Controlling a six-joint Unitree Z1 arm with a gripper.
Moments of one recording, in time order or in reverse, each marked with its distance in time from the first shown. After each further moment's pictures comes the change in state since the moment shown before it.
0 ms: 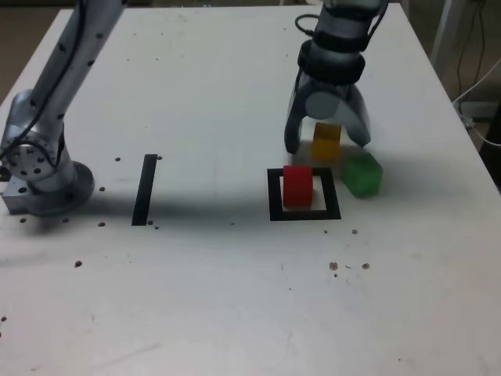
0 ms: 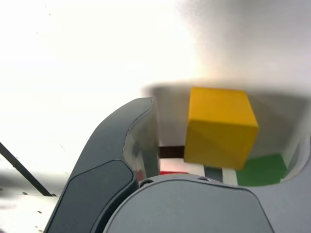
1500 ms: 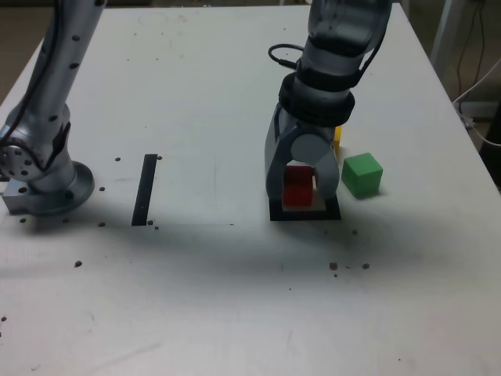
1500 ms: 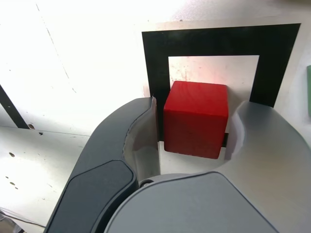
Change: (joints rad) arm -0.242 -0.112 0.172 -0.038 -0.075 -0.374
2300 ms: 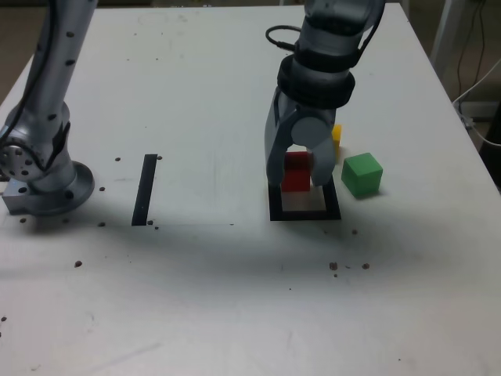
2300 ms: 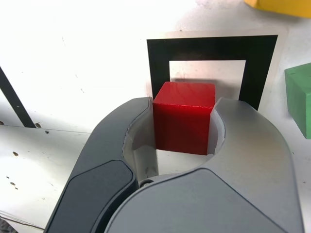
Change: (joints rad) arm 0.009 -0.032 -0.034 0.035 0.022 -0.007
